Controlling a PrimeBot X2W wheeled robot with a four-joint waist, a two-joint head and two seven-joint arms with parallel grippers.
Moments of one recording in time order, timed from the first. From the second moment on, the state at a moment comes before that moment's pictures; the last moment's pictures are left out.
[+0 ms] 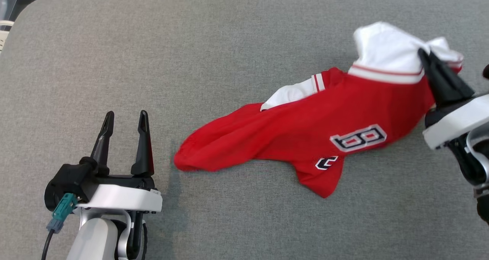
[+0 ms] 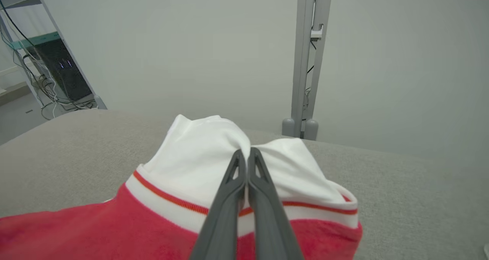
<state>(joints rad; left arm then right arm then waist) -0.19 0.10 -0.13 0.13 -0.33 0.05 -0.26 -0.55 -0.43 0.29 0.27 0.55 0.13 -0.04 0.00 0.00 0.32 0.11</state>
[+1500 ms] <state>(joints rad) -0.14 0.10 -0.08 0.13 -0.30 0.04 -0.26 -0.06 -0.17 0.12 0.13 0.35 0.13 -0.26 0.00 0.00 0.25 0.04</state>
